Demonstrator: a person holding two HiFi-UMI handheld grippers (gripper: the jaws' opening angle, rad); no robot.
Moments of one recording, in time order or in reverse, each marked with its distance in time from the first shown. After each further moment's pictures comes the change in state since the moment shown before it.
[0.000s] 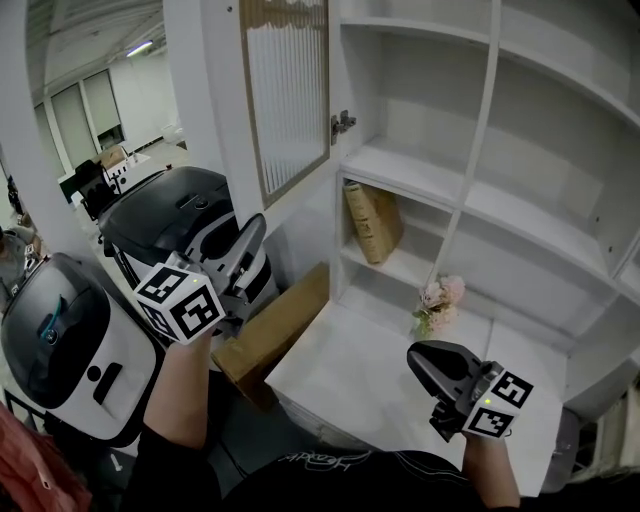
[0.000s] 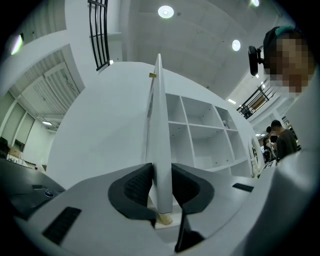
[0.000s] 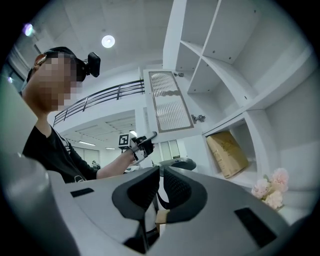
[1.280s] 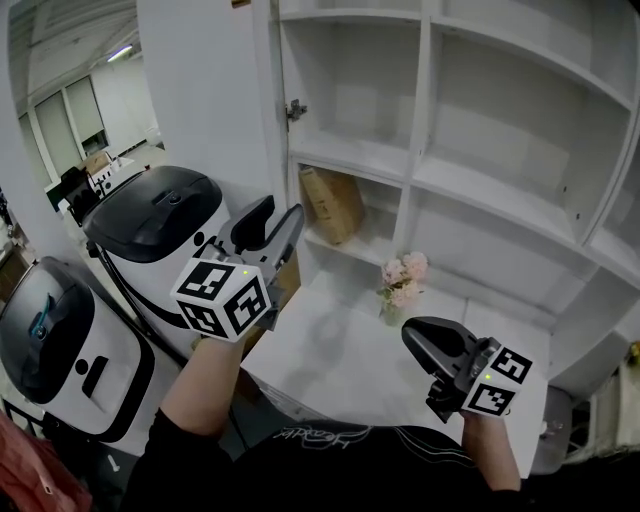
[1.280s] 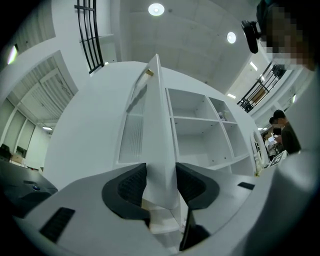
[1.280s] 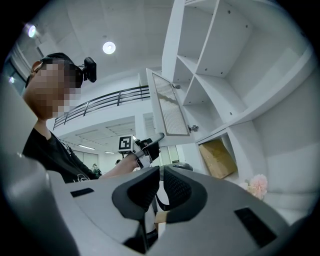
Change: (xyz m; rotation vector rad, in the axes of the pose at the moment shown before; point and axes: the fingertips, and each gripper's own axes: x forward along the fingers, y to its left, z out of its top) left arm 0.064 -0.124 -0.021 0.041 0.010 0.030; right arm -0.079 -0.011 0.022 0.007 -0.055 -0.007
